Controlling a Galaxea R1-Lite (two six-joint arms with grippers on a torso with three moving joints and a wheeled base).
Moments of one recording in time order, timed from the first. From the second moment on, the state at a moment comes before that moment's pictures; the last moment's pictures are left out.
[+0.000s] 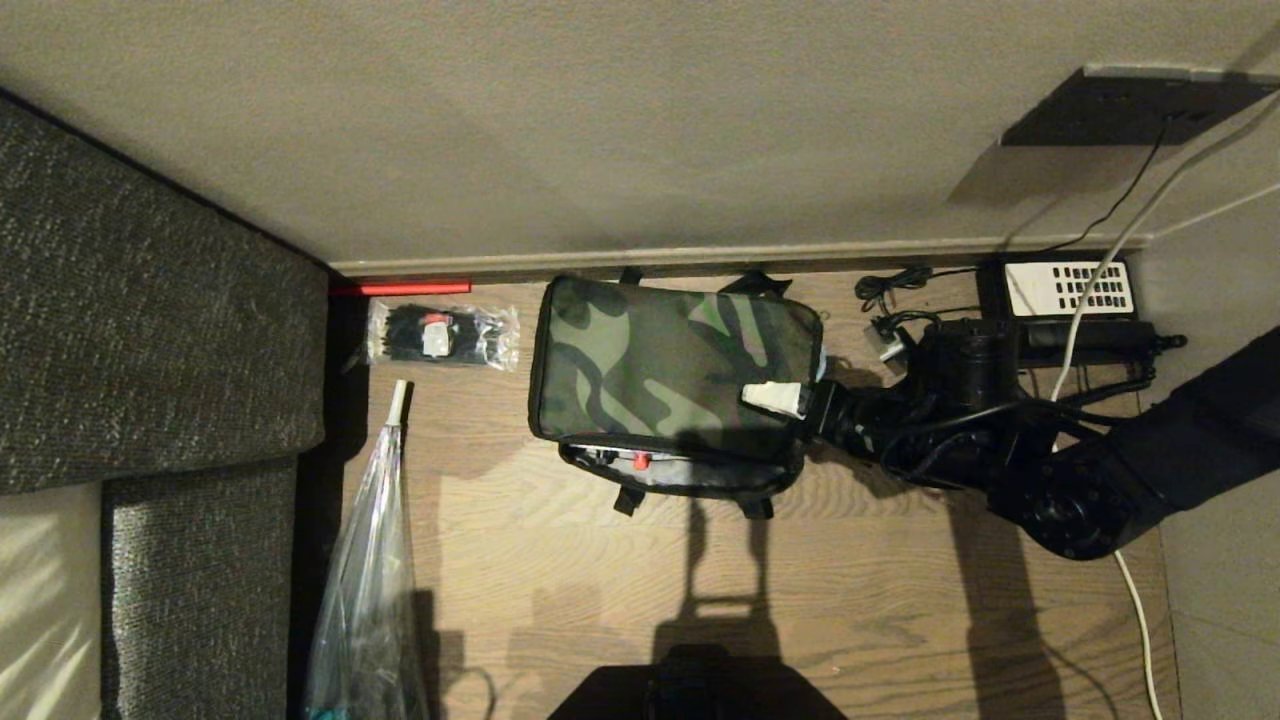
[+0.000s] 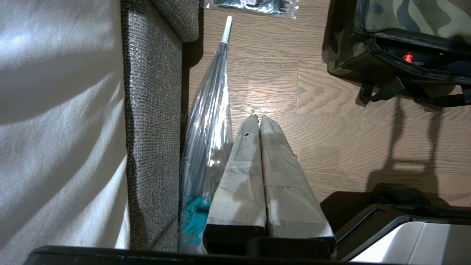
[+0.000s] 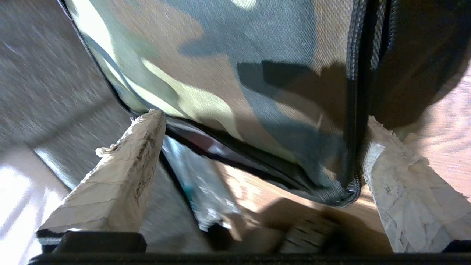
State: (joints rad) left arm 0.00 0.00 0.00 0.00 0.01 -0.01; right arm 0.39 1.99 -0.90 -0.84 0.35 0.65
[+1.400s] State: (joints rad) left arm 0.00 0.00 0.00 0.00 0.01 -0.01; right arm 0.27 1.91 -1.18 -0.94 0.34 0.91
